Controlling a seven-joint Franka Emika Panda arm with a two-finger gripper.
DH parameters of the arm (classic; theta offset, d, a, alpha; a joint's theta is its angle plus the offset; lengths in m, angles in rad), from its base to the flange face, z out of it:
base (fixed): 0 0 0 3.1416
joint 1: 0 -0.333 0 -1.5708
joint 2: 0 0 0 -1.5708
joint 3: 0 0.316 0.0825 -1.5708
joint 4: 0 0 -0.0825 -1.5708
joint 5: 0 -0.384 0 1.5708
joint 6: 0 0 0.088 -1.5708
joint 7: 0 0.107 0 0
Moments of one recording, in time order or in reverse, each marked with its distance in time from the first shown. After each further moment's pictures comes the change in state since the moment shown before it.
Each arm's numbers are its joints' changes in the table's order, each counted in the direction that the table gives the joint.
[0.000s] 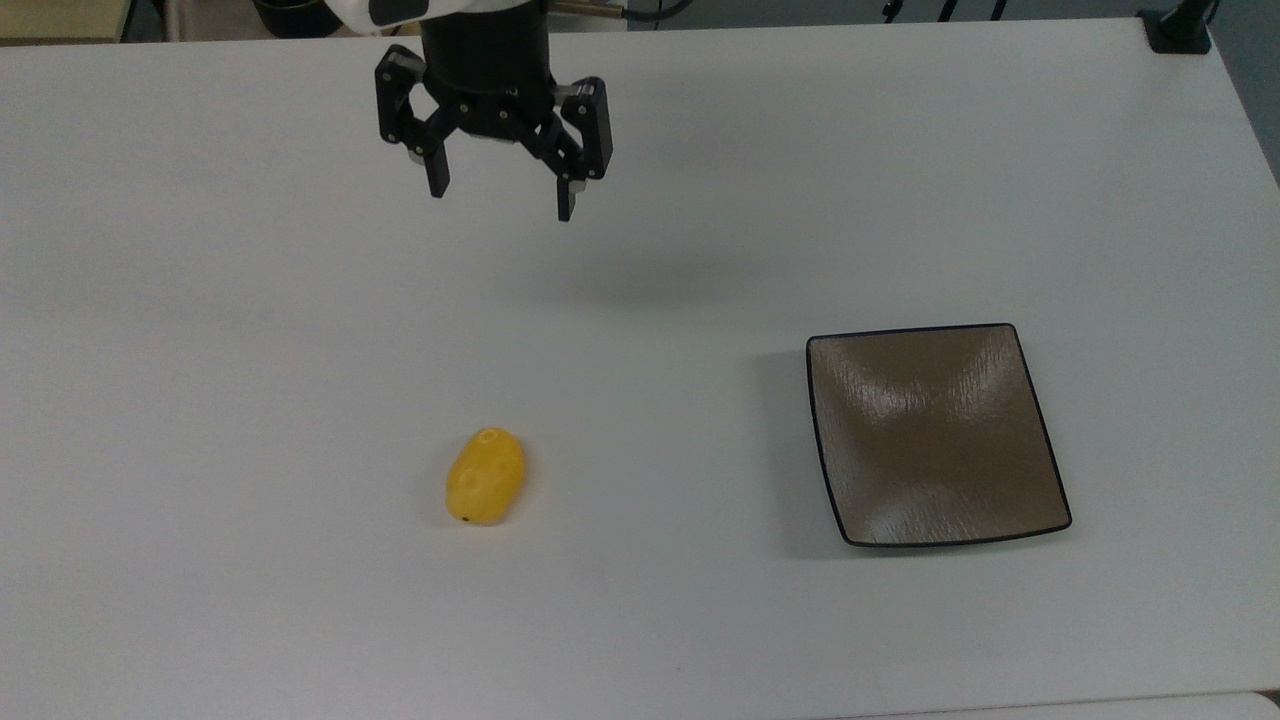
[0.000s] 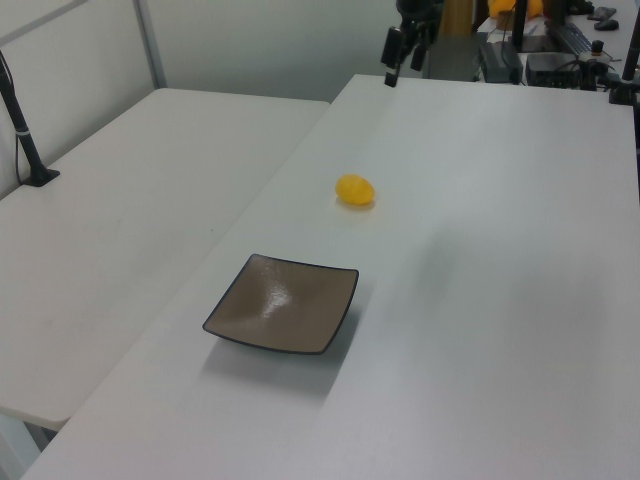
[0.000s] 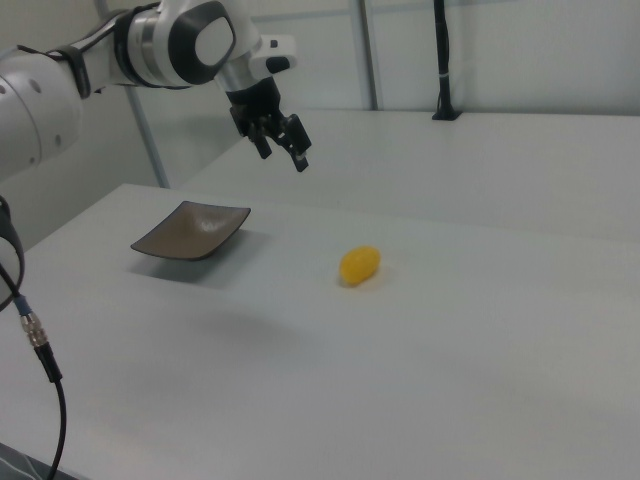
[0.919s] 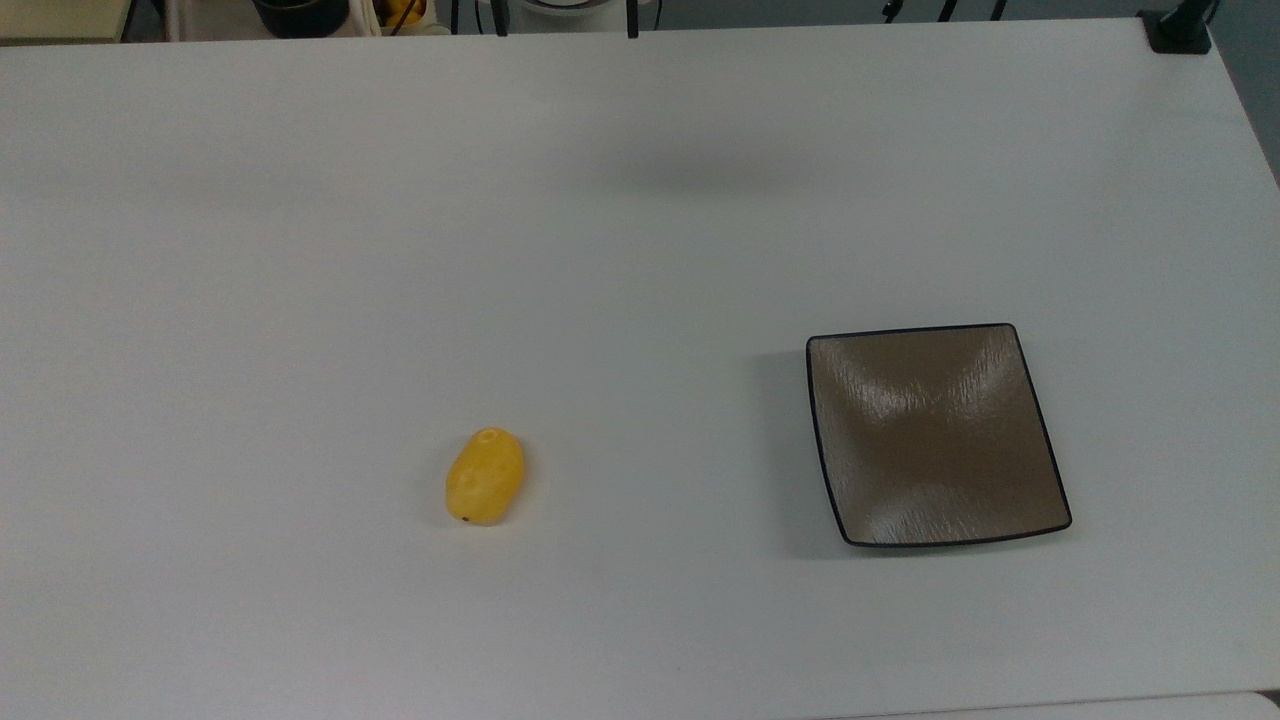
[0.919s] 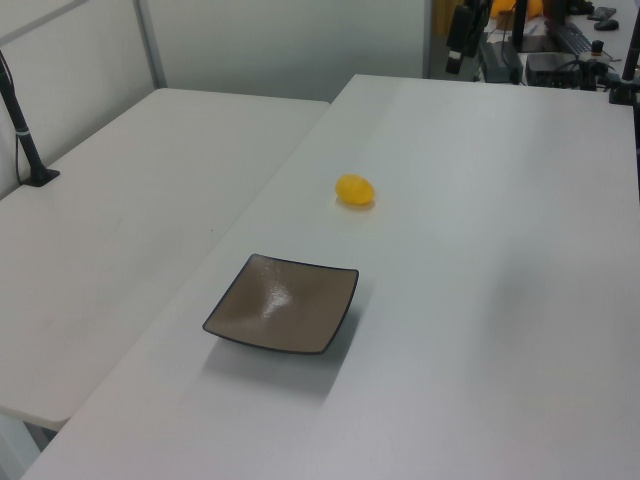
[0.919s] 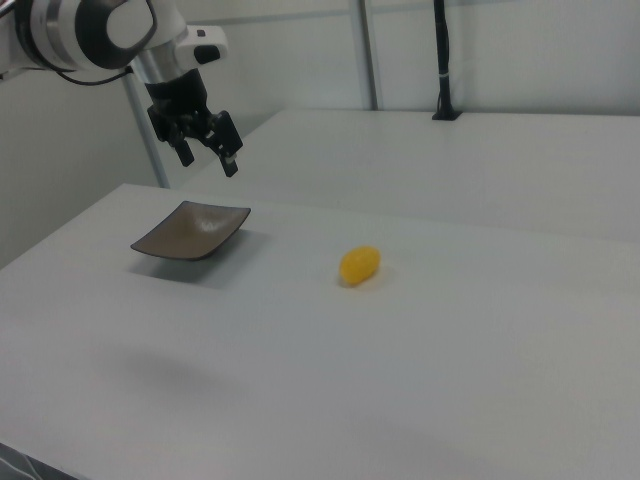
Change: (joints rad) arm -0.002 0.322 0.061 0.285 -0.048 0.113 -0.130
